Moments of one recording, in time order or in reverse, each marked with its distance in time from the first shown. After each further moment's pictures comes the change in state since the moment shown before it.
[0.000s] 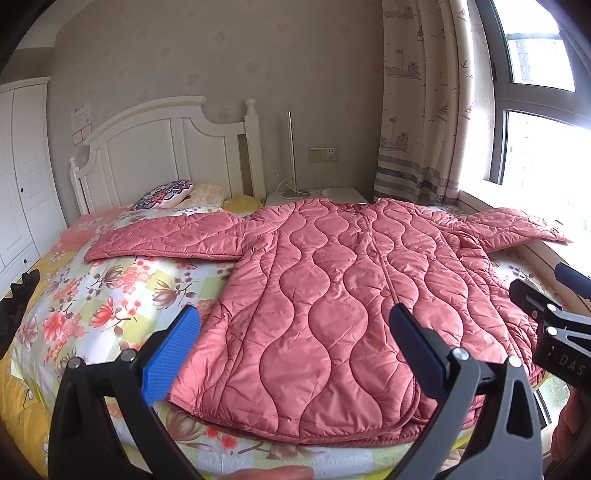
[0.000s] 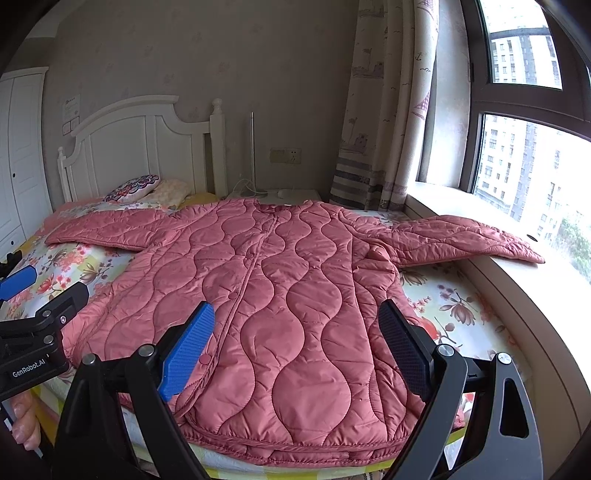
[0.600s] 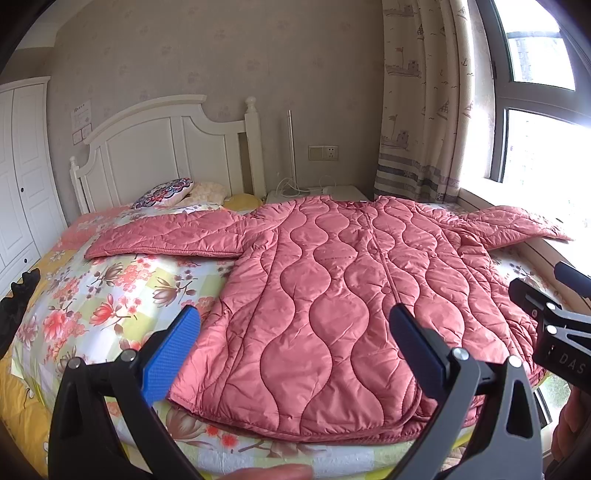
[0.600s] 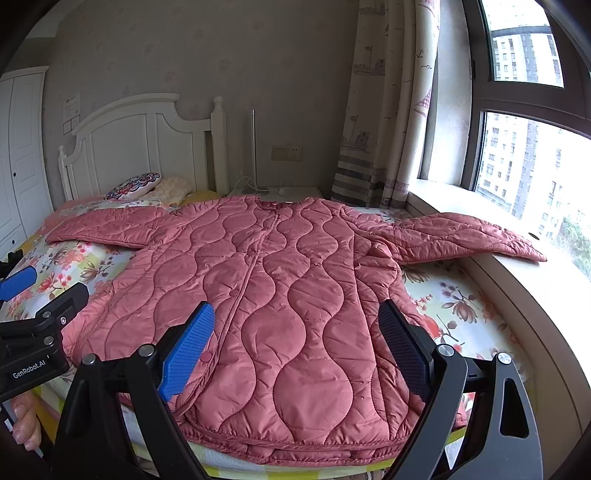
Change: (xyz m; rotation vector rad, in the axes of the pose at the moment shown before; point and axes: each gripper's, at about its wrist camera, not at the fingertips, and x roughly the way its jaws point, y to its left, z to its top) left arm 0.001 0.001 -0.001 -0.001 0.002 0.001; right arm 0.001 0.000 -0.001 -0.001 0.004 0.001
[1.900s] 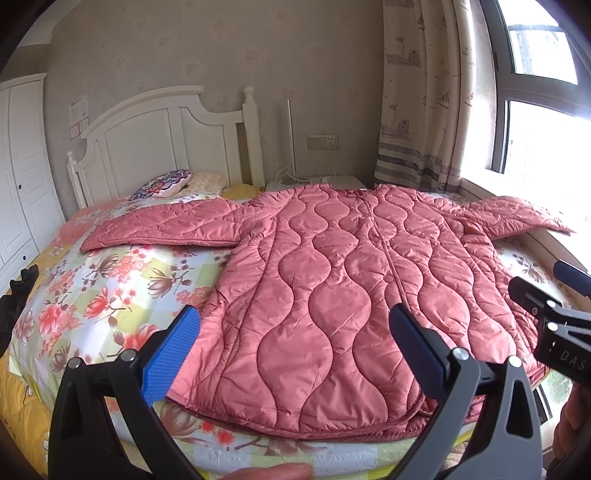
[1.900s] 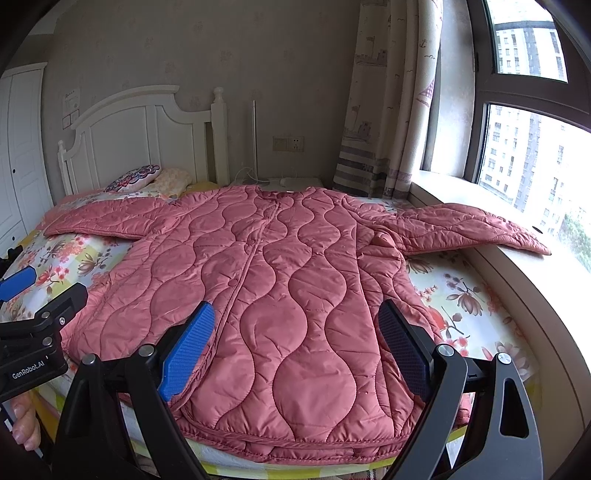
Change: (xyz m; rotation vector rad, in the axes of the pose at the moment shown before) left arm 0.019 -0.002 -0.010 0.019 0.049 -0.004; right arm 0.014 -0.001 -0.005 -0.002 0.041 0.011
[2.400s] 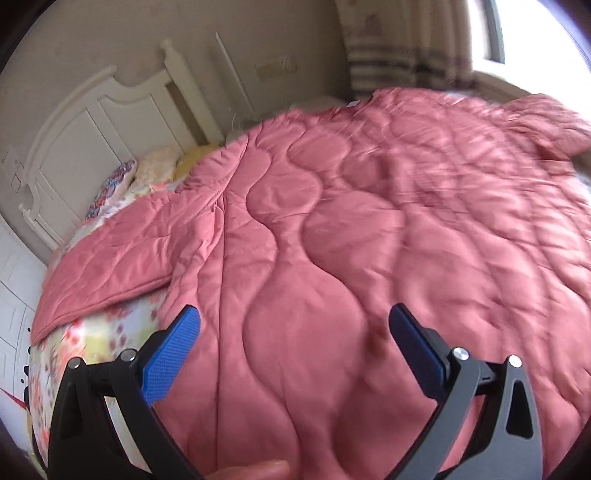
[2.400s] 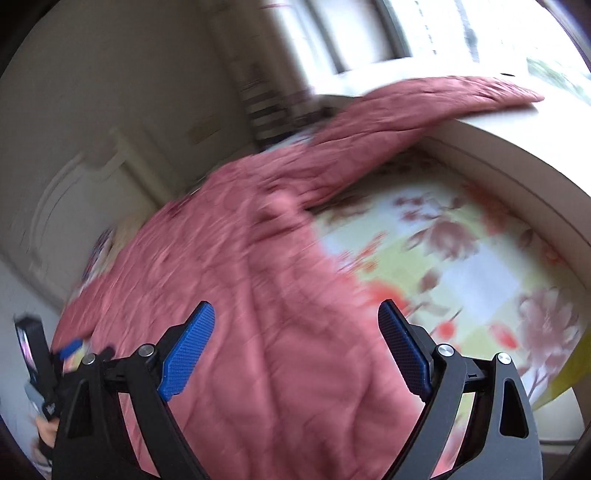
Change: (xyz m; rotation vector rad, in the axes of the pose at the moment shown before) left arm 0.240 -0.027 0.060 0.298 0.294 -0.003; right arm 0.117 -0.188 0.001 0.570 0.188 0.009
